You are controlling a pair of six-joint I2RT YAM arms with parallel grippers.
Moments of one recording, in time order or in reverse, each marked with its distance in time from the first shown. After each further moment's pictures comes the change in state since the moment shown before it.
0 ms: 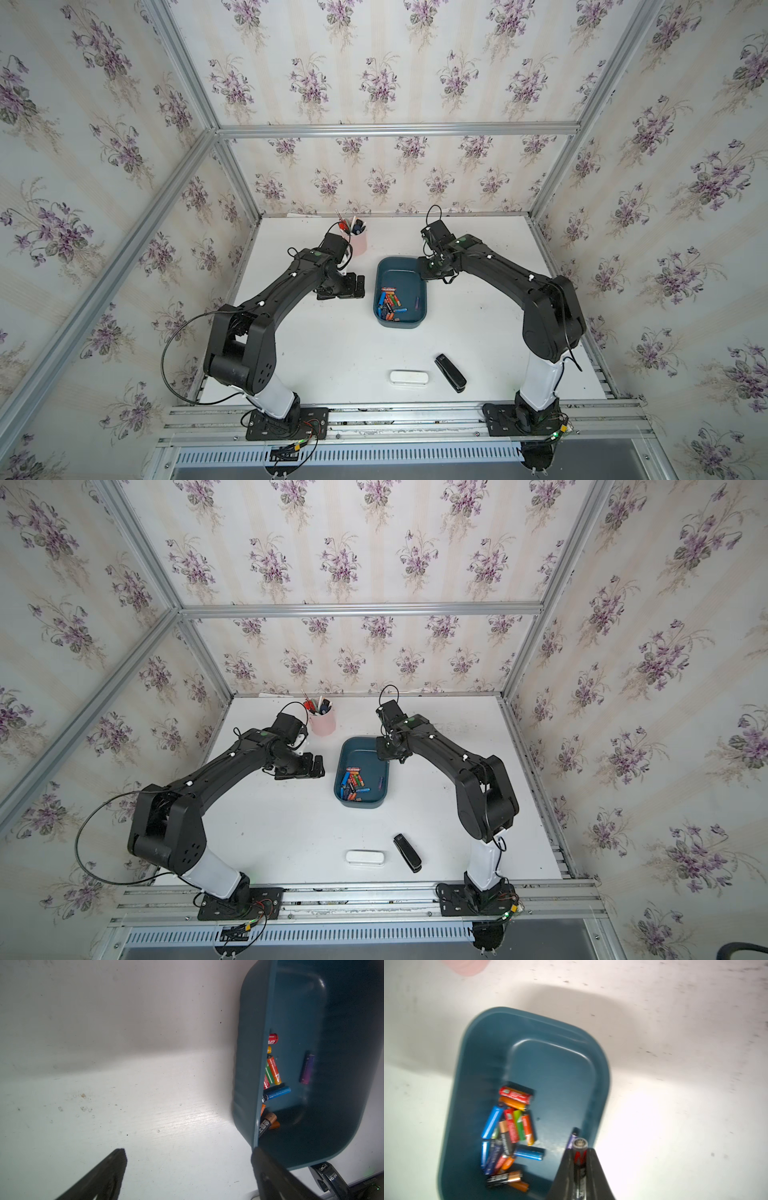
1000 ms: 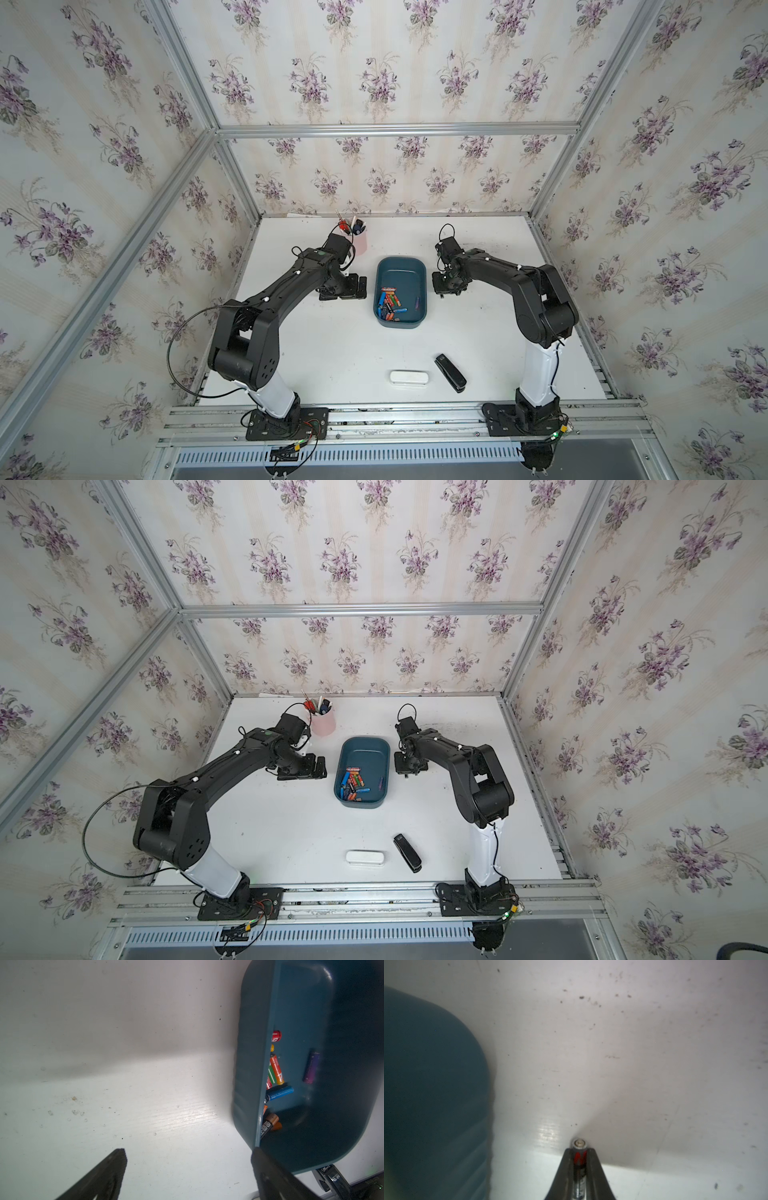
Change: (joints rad) left arm -0.012 0.031 0.010 0.000 0.003 0.000; right arm -0.099 0.125 -0.166 0.142 -0.010 -0.042
